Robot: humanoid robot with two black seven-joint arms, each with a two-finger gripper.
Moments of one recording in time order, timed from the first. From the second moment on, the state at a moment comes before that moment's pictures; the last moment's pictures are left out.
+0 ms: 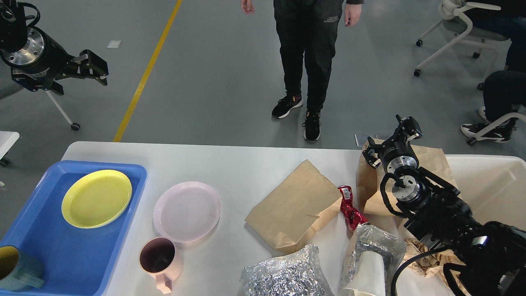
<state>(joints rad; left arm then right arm) -1.65 0.53 0.53 -0.40 0.57 -0.96 0.16 0.81 -0.07 0.54 0.23 0.30 0.14 0.34</state>
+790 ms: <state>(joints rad) -1.63 0.58 0.53 -0.41 0.57 -0.96 0.15 0.81 -0.07 0.54 0.23 0.30 0.14 0.34</state>
